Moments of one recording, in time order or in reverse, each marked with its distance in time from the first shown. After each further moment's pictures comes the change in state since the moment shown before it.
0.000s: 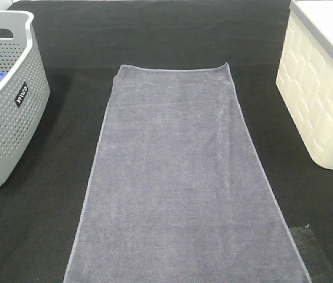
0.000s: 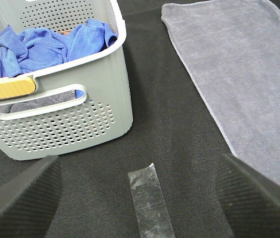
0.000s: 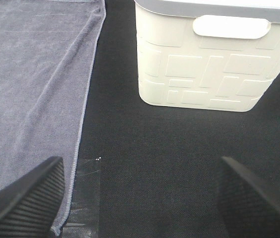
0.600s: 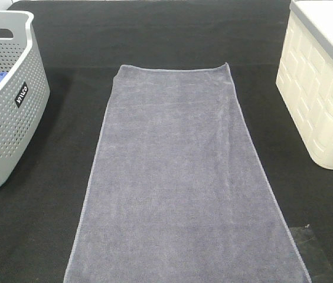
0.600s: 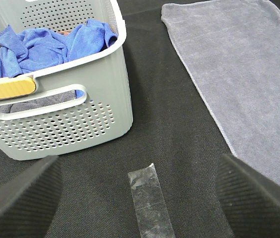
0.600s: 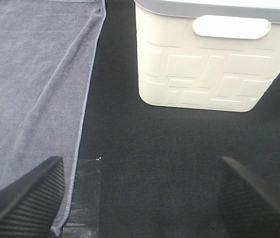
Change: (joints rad) left arm 0.000 0.000 0.000 0.000 0.000 0.000; right arm 0.000 0.000 0.000 0.000 -0.001 0.000
